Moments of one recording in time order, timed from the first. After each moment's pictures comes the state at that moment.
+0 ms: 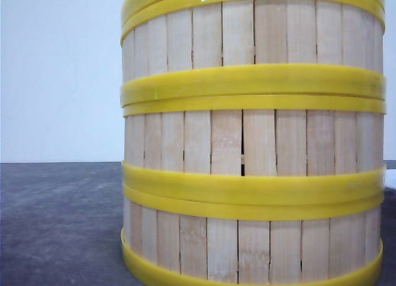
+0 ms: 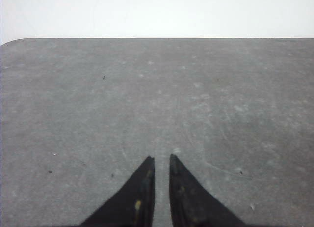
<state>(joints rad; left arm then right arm) -0.03 0.00 0.03 -0.18 -0.05 0.00 0.74 0.57 1.15 -1.11 0.42 0.37</state>
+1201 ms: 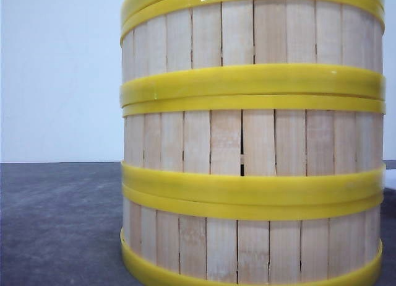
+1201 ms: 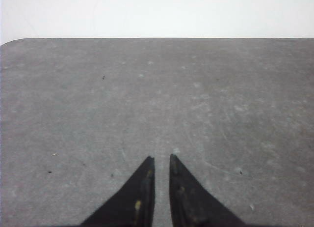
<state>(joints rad) -0.03 0.00 0.03 -0.18 -0.05 0.00 0.00 0.32 0.58 -0.37 0.10 -0.12</state>
